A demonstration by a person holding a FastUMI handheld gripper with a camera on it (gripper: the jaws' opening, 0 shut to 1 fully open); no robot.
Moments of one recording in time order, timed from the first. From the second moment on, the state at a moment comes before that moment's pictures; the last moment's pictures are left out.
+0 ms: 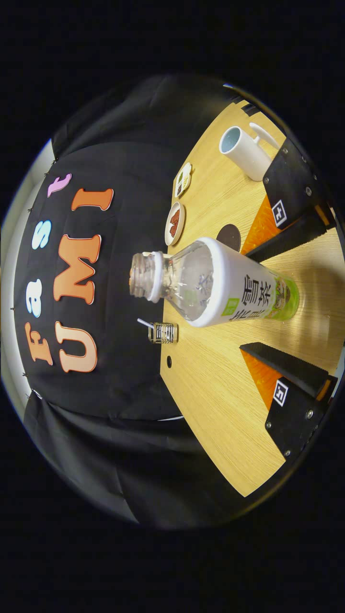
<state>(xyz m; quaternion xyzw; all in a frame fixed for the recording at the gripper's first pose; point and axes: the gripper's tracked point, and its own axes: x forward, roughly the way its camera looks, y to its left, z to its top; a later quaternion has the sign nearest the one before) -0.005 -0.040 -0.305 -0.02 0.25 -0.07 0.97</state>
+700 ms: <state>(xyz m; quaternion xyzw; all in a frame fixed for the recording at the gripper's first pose) -0.002 -0.070 -0.258 0.07 0.19 -0.10 0.98</state>
